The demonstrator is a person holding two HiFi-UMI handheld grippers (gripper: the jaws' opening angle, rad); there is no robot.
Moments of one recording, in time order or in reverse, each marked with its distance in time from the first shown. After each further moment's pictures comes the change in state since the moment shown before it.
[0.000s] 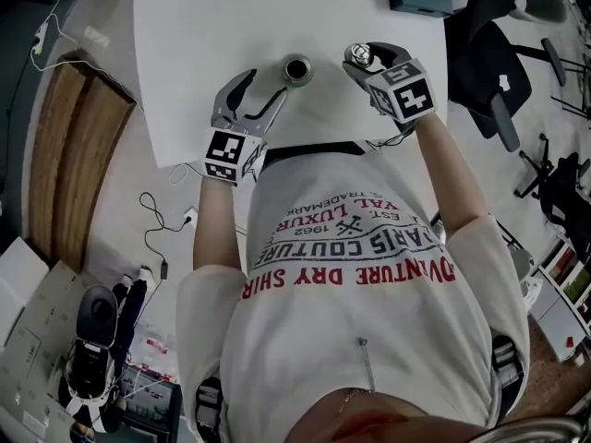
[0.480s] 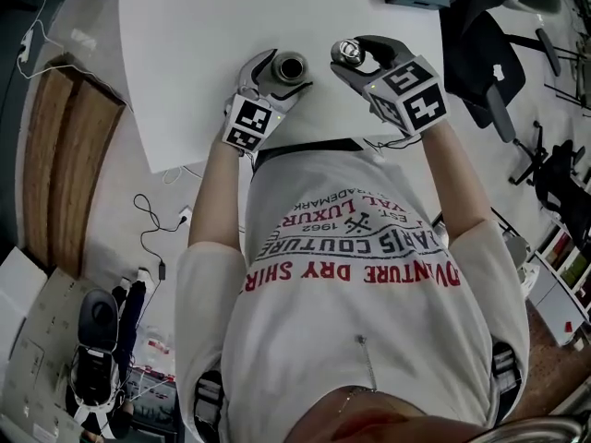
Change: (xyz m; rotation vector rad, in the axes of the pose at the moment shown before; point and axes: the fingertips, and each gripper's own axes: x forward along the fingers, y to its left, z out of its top) left arm 0.081 -0.023 -0.044 0.153 0.096 -0.171; right arm -0.028 0.029 0.037 -0.058 -0.029 0.088
